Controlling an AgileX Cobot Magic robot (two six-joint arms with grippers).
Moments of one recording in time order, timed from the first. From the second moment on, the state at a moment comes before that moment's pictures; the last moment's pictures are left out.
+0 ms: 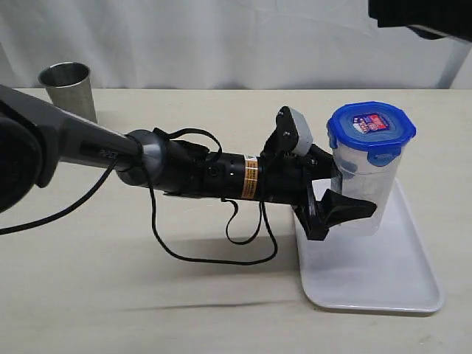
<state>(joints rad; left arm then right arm) -0.70 2.32 -1.39 1.09 -0.98 -0.73 0.34 1.09 -1.09 0.33 0.51 -0.30</state>
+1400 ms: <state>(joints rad) -0.70 2.41 -1.59 1.34 -0.70 -0.58 0.32 1.09 -1.09 0.33 0.53 -0.30</state>
